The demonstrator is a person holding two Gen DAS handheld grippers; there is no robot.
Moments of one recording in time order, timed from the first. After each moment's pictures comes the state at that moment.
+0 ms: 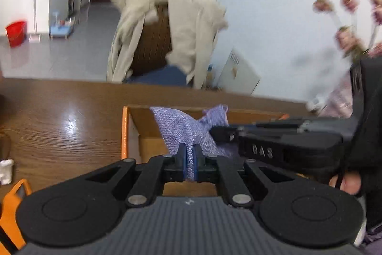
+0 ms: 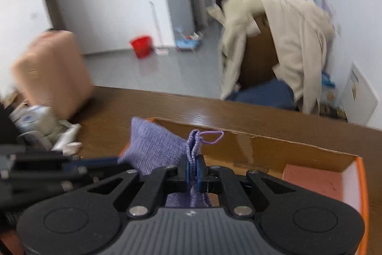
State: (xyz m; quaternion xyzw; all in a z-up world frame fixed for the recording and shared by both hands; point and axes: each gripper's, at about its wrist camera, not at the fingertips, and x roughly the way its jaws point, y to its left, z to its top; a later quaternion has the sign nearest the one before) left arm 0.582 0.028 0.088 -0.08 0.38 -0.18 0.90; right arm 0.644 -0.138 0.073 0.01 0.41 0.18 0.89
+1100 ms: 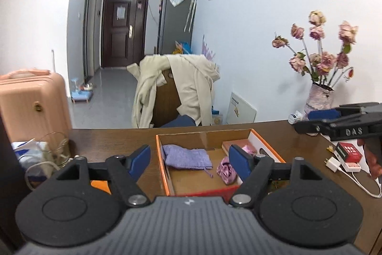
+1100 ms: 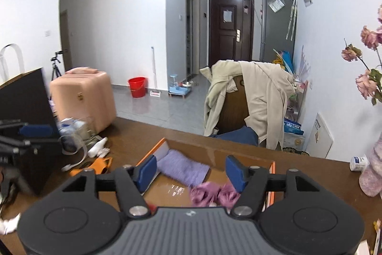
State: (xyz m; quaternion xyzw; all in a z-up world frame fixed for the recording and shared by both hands) left arm 0.305 0.071 0.222 -0.01 0.21 -0.15 0.97; right arm 0.350 -0.229 0.224 -0.03 0.24 0.19 0.95
